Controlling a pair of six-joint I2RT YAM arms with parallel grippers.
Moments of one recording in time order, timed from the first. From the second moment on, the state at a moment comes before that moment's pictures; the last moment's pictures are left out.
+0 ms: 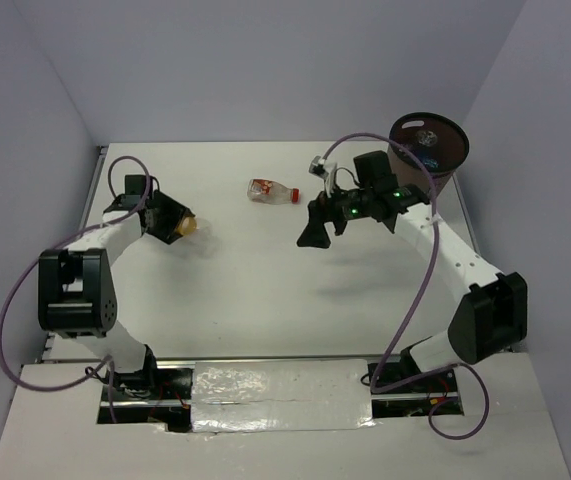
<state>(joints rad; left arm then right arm) 0.06 1.67 1.05 -0.35 0.12 -1.05 0.35 1.41 1.24 -0.58 -0.84 -0.24</state>
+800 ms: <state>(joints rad) -0.38 1.37 0.81 -0.02 0.29 -1.14 0.65 1.61 1.36 -0.52 -0.54 0.38</state>
